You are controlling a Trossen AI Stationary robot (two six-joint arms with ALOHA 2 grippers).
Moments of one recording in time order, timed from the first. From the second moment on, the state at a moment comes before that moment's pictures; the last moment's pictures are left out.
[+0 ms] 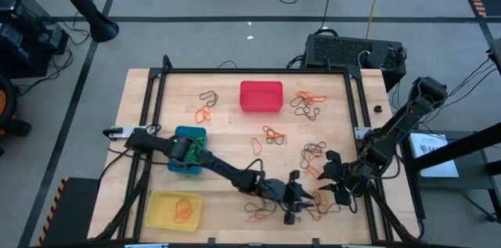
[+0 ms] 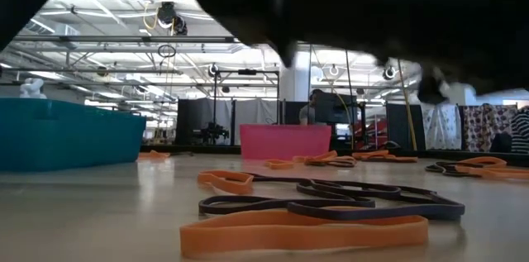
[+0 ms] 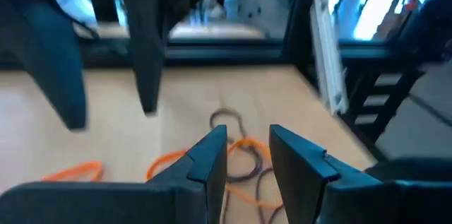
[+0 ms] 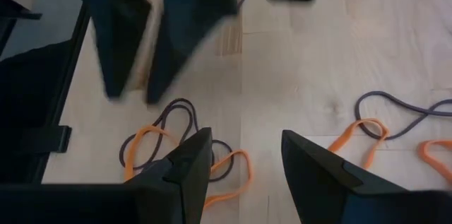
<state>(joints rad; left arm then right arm) -0.35 2.55 1.84 0.51 -0.10 -0.09 0.85 1.03 0.46 -0.32 0.34 0.81</state>
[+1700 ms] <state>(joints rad) -0.35 2.74 2.04 0.40 -0.08 -0.18 0.85 1.03 0.46 -0.32 0.34 0.86</state>
